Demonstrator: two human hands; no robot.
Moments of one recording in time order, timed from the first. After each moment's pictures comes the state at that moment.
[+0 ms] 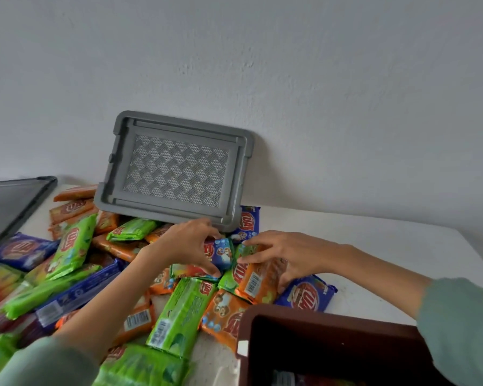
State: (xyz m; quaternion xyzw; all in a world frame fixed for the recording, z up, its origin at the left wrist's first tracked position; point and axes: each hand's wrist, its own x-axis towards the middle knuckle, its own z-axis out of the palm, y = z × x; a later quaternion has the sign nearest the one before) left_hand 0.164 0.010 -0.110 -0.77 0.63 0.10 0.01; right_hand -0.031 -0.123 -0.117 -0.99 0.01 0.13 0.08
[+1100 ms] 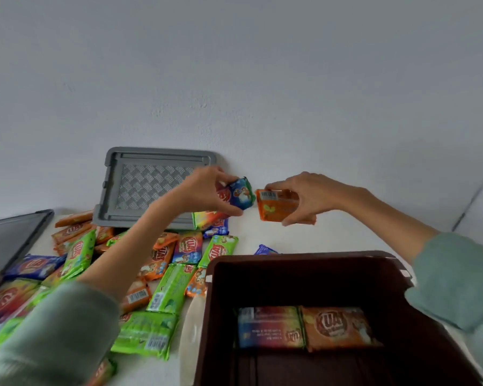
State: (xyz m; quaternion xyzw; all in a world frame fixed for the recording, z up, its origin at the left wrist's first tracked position) left_hand 0.054 0.027 0.023 -0.69 0.69 0.05 -0.20; right_hand -0.146 -0.090 0.011 -0.96 0.26 0.00 0.01
